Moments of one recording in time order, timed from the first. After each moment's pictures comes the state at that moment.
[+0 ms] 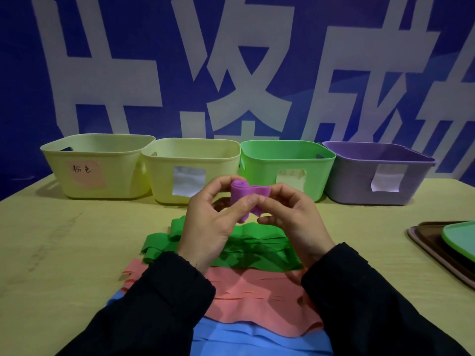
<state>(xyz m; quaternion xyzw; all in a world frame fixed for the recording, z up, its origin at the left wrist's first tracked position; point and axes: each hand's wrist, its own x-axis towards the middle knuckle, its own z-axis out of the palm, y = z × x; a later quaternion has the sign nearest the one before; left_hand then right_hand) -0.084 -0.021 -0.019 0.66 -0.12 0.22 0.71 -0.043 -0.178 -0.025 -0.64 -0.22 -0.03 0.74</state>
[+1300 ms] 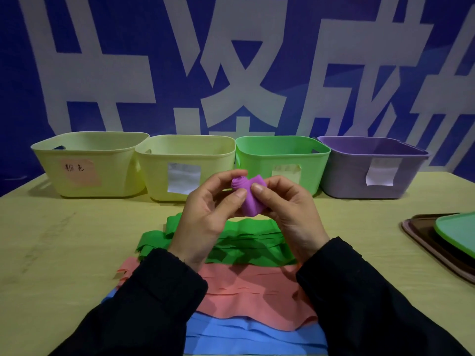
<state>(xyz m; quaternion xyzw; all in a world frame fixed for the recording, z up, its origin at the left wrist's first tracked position) -0.082 -0.020 -0.023 0.61 -0.19 0.15 0.75 -0.048 -0.174 -0.024 -0.58 -0.23 -0.04 0.78</state>
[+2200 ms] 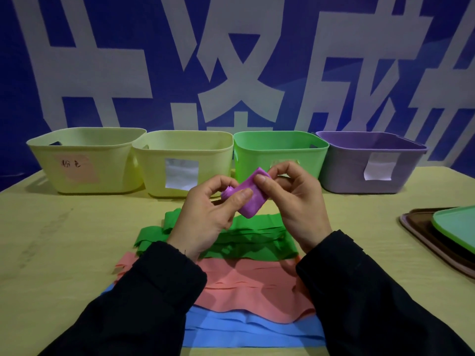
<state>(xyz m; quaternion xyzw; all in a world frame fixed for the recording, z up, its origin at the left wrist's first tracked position) -0.072 -0.019 -0.028 0.70 -0.14 0.15 0.69 -0.046 -0.180 -0.020 -0.63 -0.25 -0.16 0.72</state>
